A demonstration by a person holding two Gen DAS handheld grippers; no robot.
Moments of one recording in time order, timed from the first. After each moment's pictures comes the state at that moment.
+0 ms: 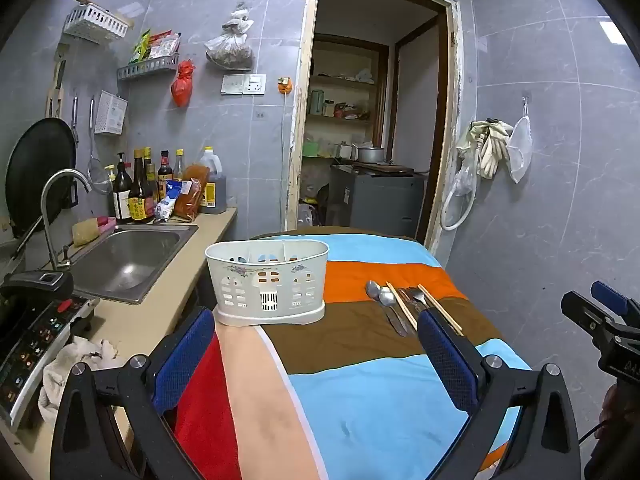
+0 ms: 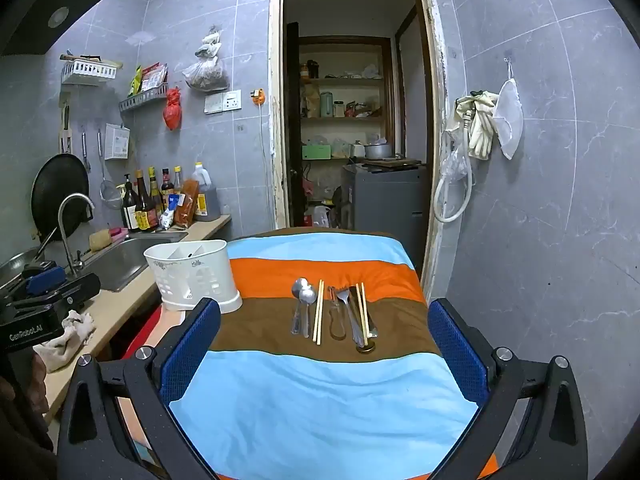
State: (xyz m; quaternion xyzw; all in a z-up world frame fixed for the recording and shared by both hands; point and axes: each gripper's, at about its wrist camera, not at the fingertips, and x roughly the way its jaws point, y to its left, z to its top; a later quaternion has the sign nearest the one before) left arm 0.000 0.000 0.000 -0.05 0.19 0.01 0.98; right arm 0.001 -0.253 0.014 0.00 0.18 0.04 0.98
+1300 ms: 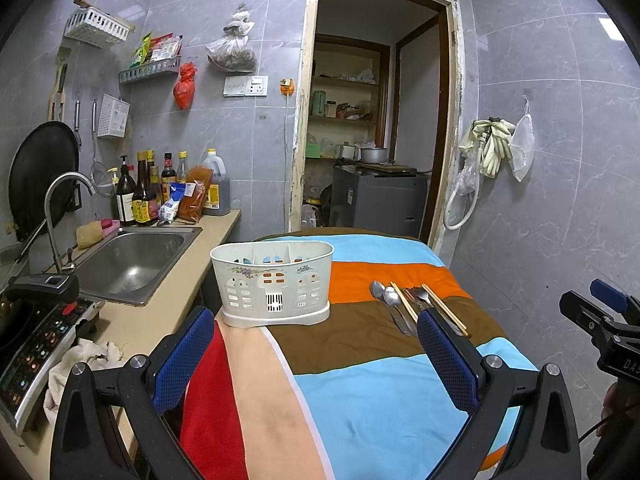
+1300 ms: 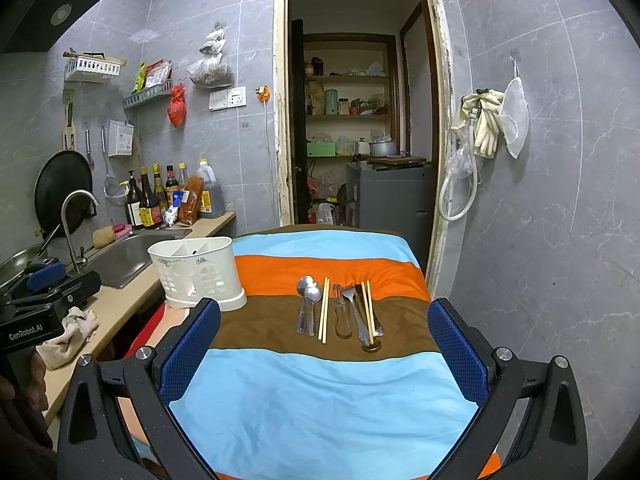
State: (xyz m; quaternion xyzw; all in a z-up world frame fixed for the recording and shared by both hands) left arm -0.003 0.004 0.005 -0.04 0.19 0.02 0.98; right arm 0.001 -0.250 0.012 0.00 0.18 0.04 0.98
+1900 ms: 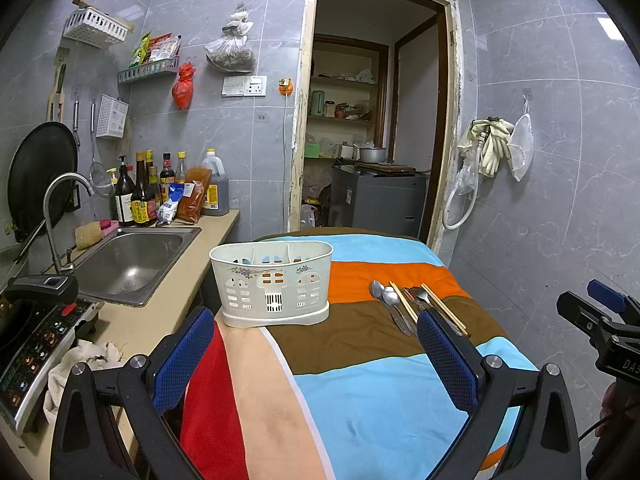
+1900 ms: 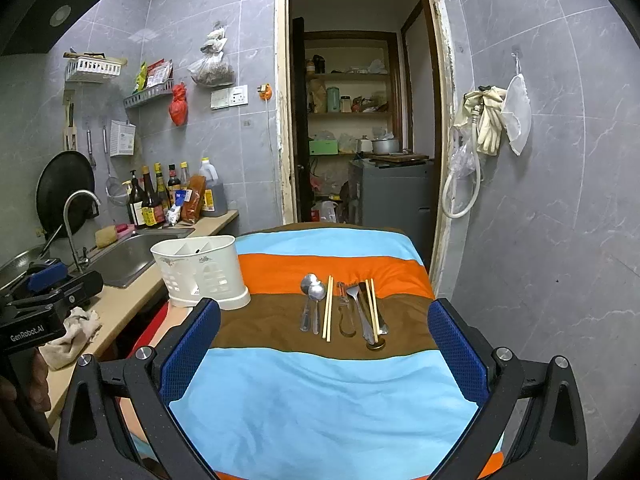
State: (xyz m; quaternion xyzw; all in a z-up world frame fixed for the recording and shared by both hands) left arm -0.002 0.002 0.004 -0.04 0.19 0.02 0.98; right arm 0.002 -0.246 0.008 0.00 0.18 0.04 0.98
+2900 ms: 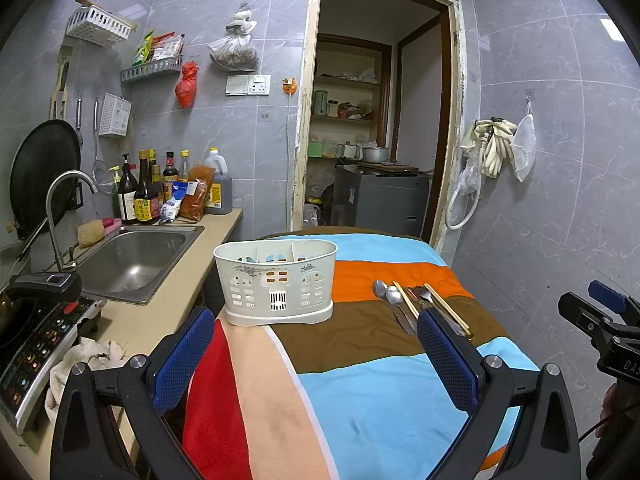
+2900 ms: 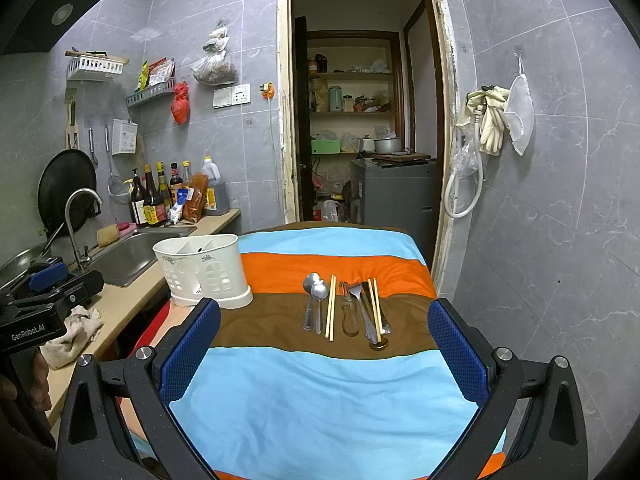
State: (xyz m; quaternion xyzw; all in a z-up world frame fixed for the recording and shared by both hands) left arm -0.002 0.004 0.003 -0.04 0.19 0.02 0.98; right arm 0.005 -0.245 0.004 0.00 0.18 0.04 0.98
